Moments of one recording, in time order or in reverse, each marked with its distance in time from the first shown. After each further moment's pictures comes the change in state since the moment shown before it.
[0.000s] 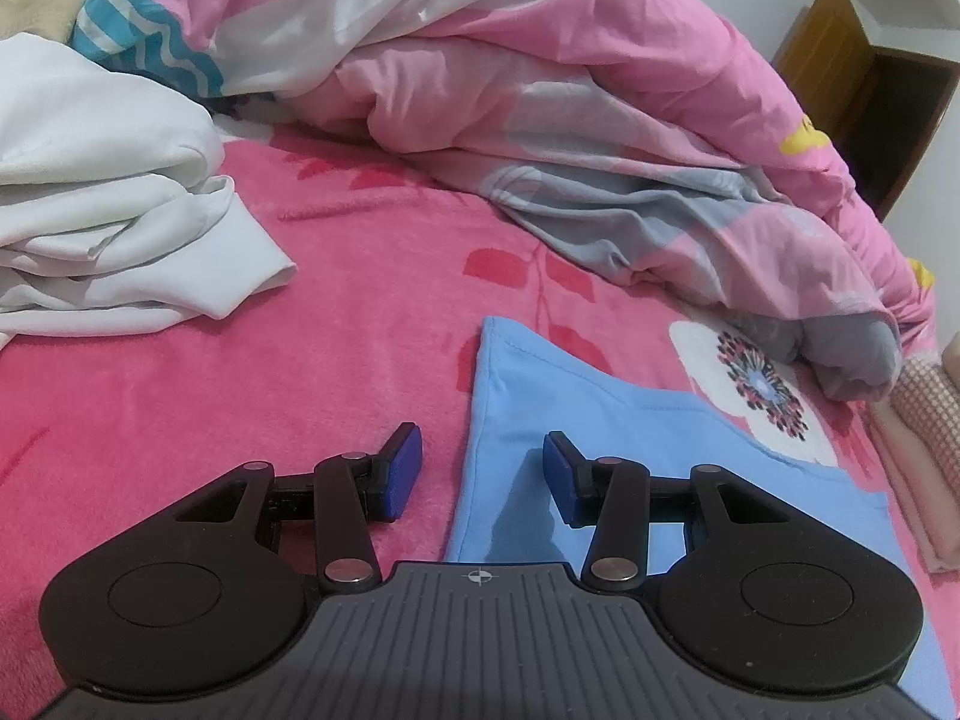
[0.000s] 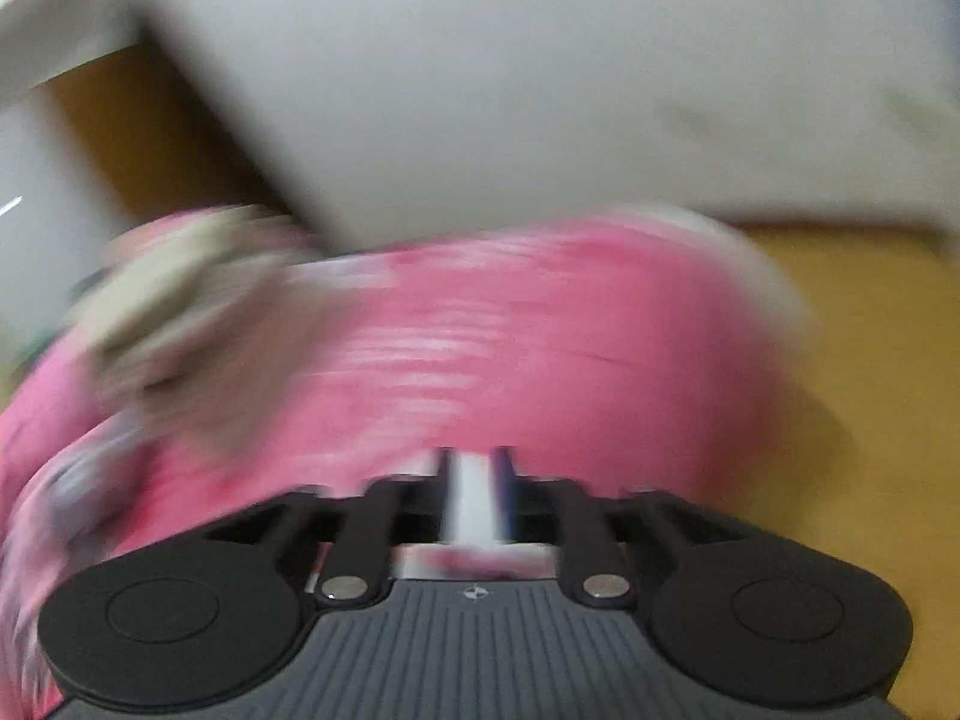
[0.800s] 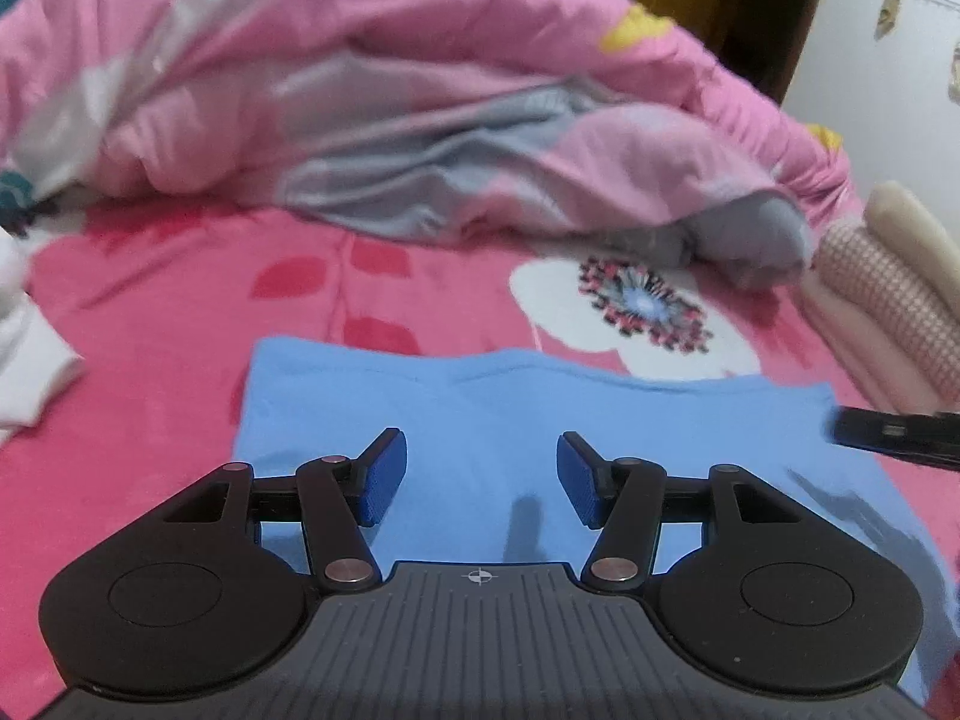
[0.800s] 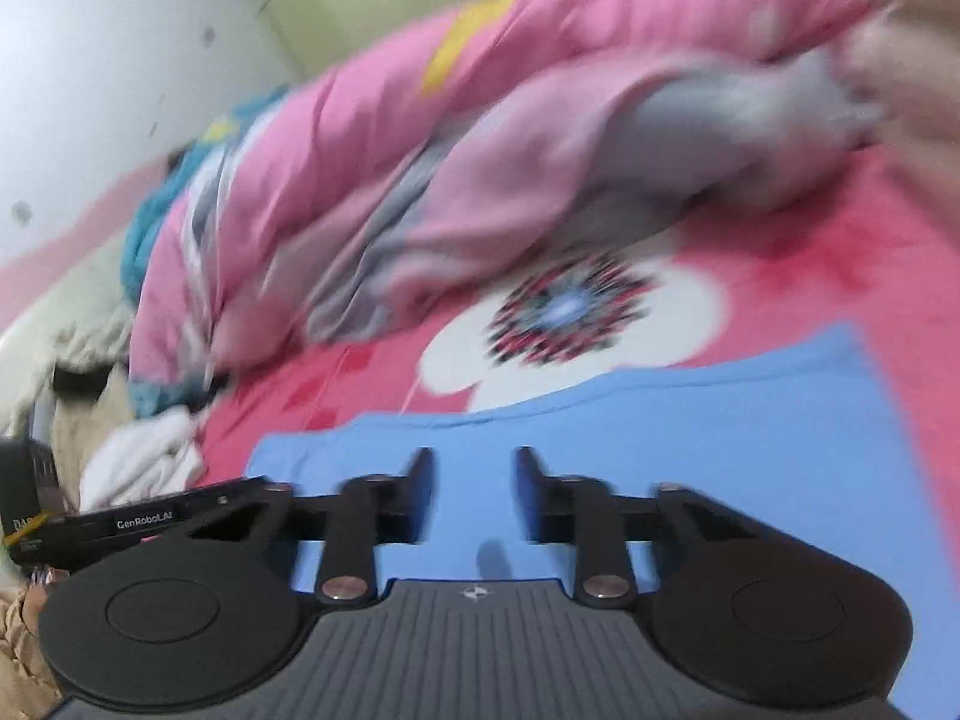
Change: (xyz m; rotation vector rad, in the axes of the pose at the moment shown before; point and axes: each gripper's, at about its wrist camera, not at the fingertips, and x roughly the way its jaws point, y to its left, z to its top) left arm 0.025 -0.082 0.005 0.261 0.104 -0.068; right arm 0.093 0.405 -0.280 -0.906 0.559 0.910
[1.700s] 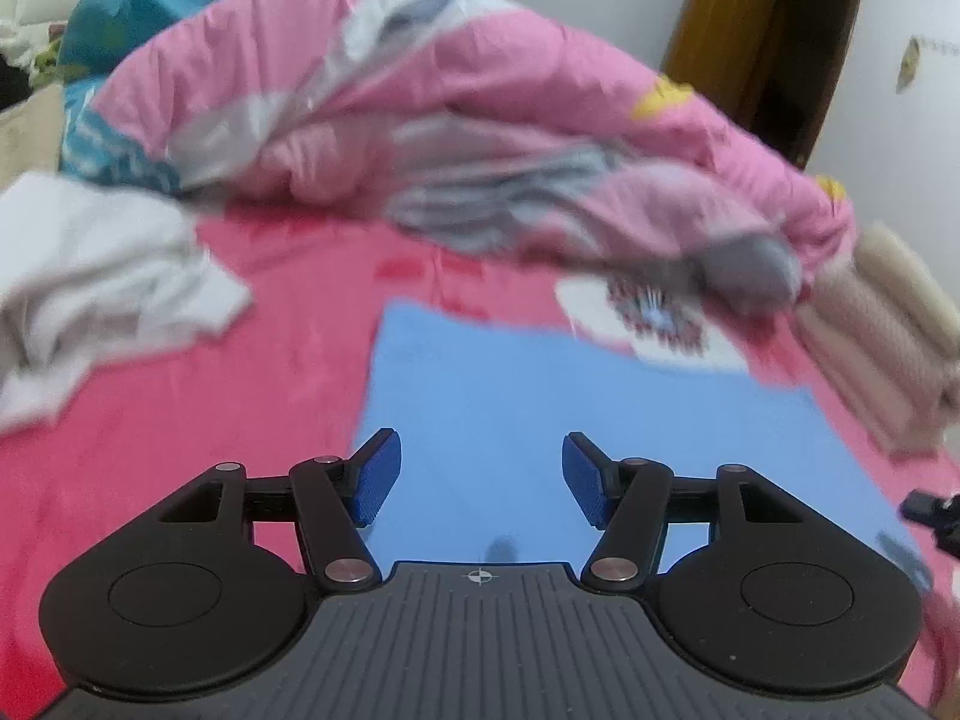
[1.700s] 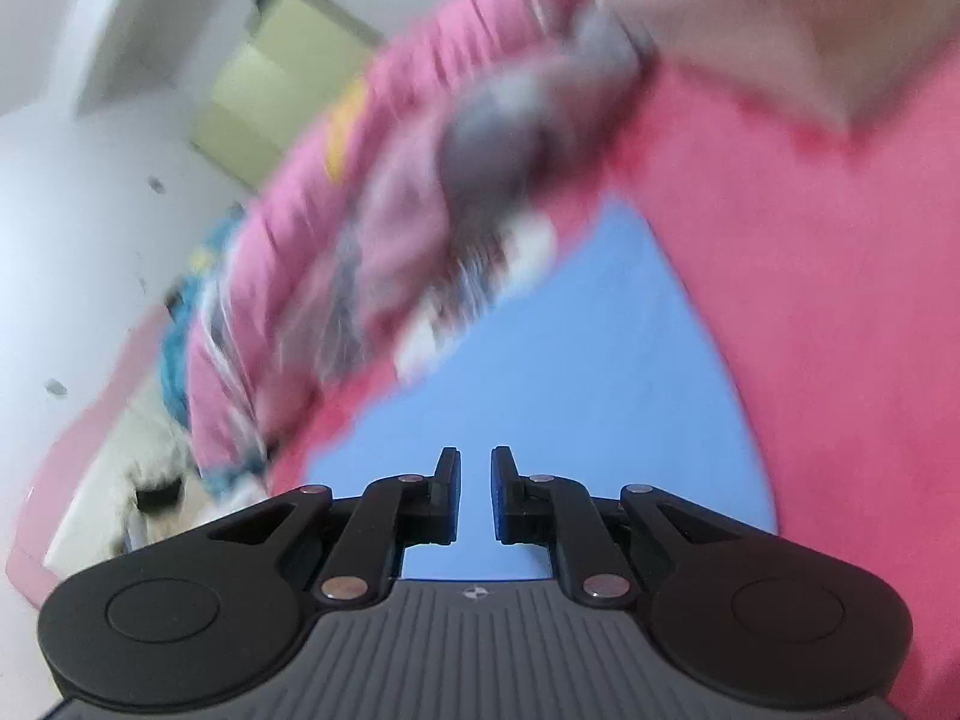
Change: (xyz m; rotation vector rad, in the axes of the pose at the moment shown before) left arm -0.124 -0.002 -0.068 -0.051 -0.079 0.084; right arm -0.169 -0.096 -0.110 0.377 -0.064 0.041
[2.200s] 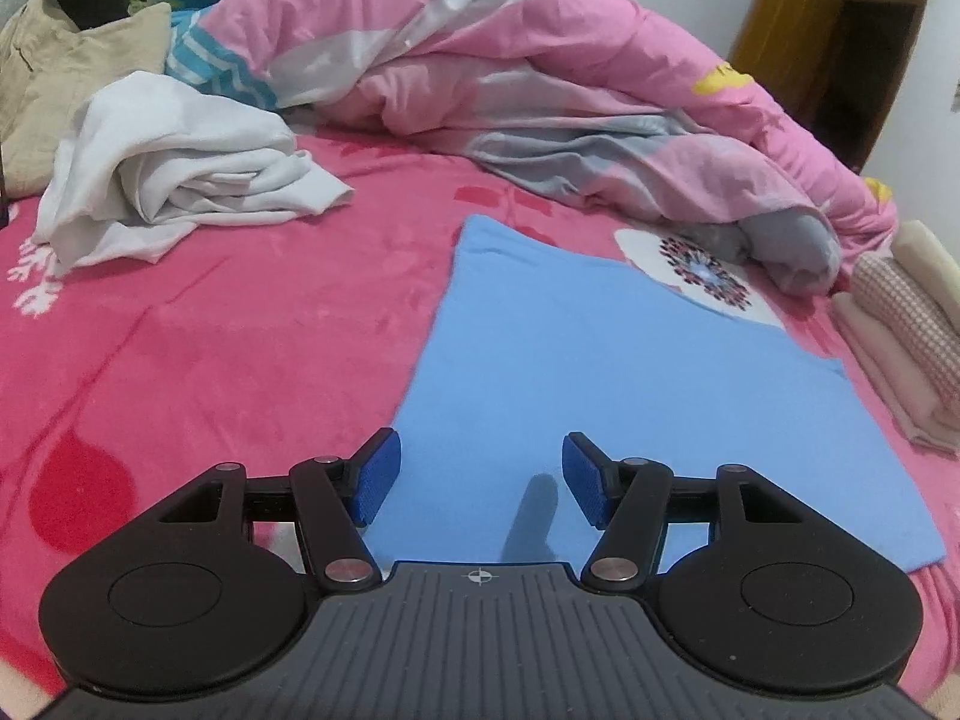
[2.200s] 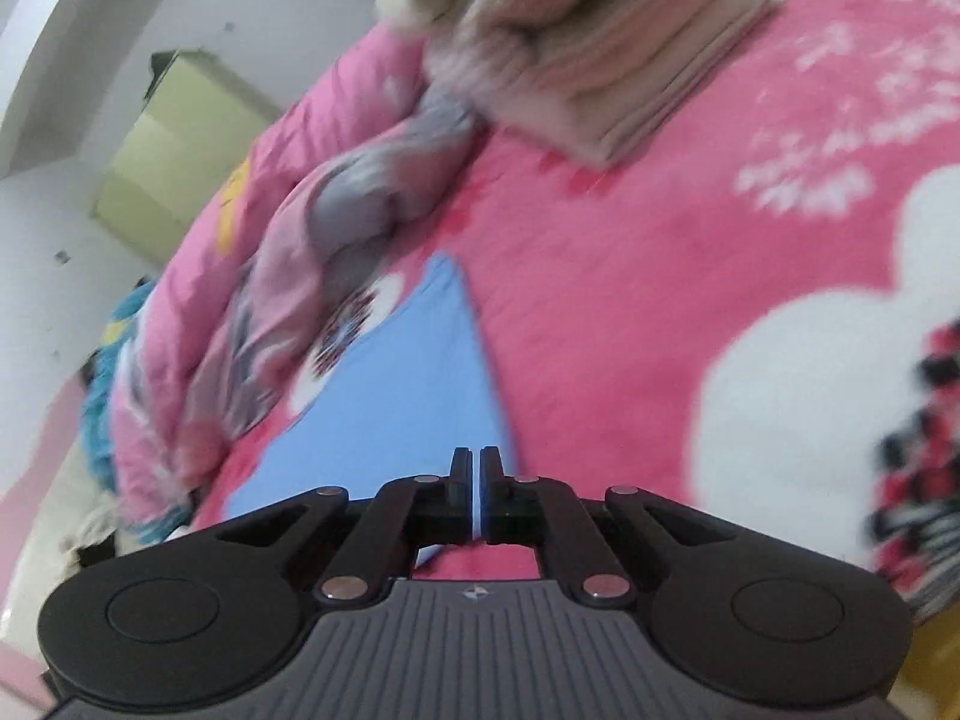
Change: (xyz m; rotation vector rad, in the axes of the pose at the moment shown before) left arm -0.032 0.017 -0.035 -0.088 0.013 0.067; right arm -0.076 -0.026 -0.015 0.098 -0.126 -0.149
